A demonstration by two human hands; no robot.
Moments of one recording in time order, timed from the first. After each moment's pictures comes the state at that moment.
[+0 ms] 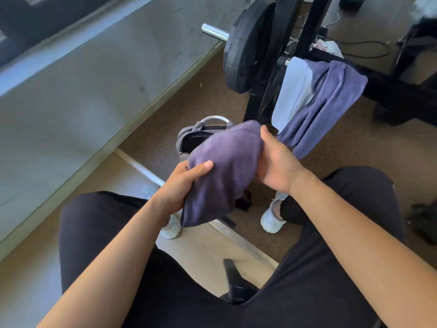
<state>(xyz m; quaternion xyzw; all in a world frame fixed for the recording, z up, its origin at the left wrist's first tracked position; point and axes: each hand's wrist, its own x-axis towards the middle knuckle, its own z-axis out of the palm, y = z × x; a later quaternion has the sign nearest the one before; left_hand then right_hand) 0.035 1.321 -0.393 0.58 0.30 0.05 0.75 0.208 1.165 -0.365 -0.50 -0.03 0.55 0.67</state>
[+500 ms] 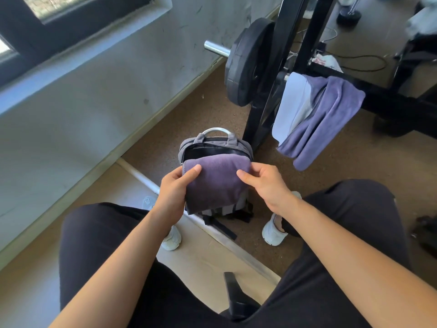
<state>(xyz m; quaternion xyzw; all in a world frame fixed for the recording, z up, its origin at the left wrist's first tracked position) 0.033 1.333 -0.407 0.55 0.39 0.16 0.72 0.187 1.164 -0.392 -0.74 -0.22 0.37 0.53</state>
